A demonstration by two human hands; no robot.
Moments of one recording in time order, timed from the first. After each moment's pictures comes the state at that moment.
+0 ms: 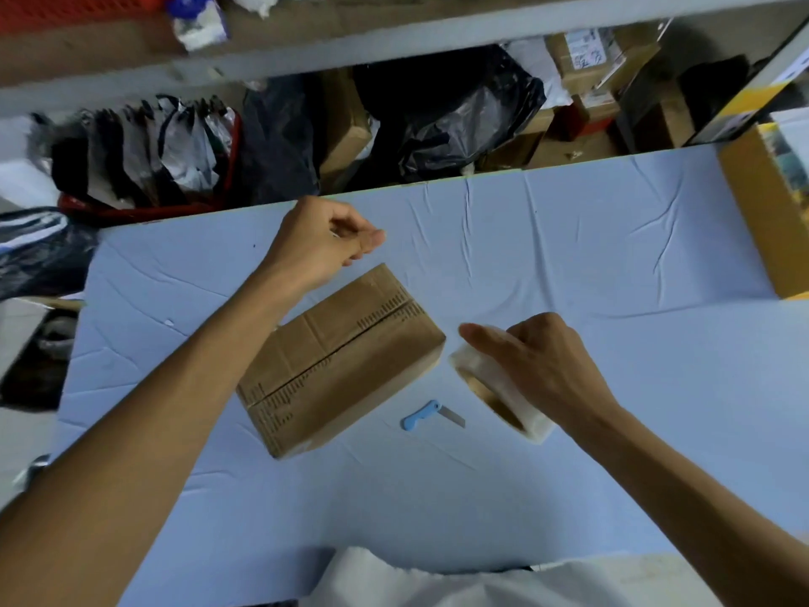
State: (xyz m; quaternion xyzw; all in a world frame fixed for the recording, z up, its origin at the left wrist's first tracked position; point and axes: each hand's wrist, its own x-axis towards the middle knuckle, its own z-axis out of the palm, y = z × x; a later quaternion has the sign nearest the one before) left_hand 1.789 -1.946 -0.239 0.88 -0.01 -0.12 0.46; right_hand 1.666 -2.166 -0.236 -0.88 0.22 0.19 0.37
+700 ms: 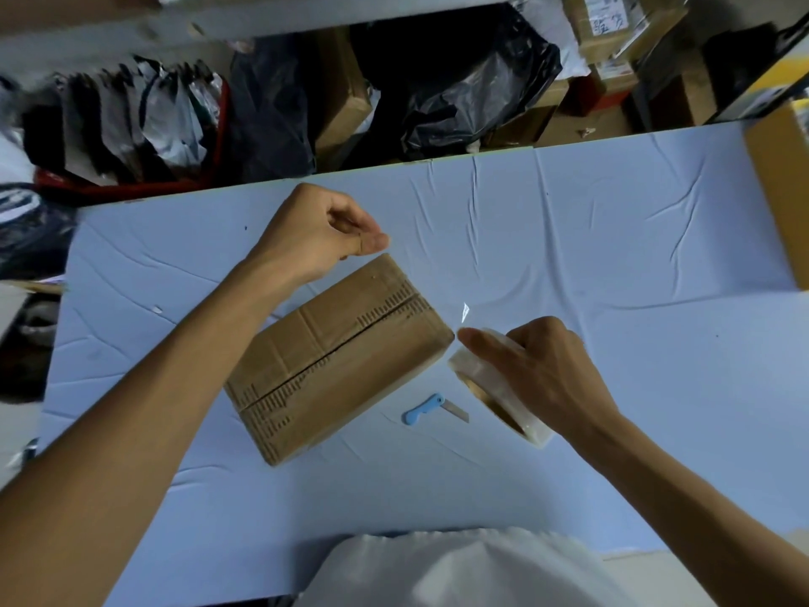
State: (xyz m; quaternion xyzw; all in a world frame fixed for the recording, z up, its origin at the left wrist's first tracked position) left_hand 1.792 -1.942 -0.242 0.88 -0.01 -0.17 0.44; right_hand 1.667 -2.159 -0.247 -0.89 0.20 0.20 0.36
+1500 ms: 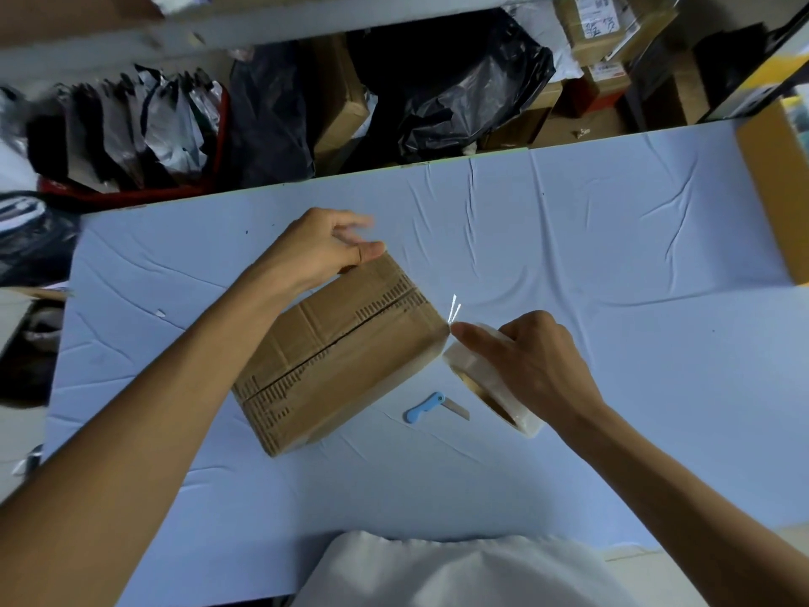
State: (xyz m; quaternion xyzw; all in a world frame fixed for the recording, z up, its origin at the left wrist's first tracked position) left_hand 1.794 -1.937 -0.258 0.87 0.03 -0.26 0.42; right_hand 1.667 -2.153 -0.250 -0.89 0.22 0.20 0.35
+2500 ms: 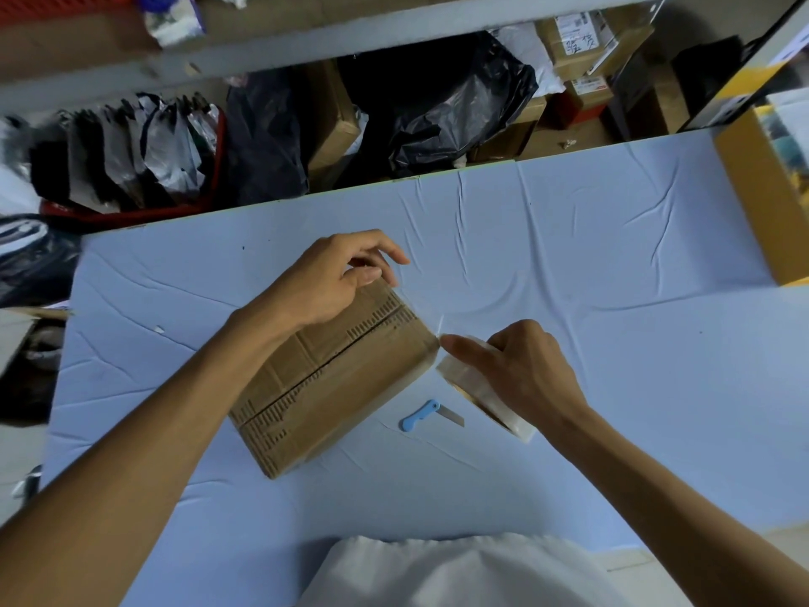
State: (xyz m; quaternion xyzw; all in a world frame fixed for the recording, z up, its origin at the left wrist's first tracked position) left_hand 1.773 -1.947 -0.251 0.88 -0.19 -0.22 0.37; right_hand 1.665 -2.155 -0.252 -0.88 0.22 0.20 0.36
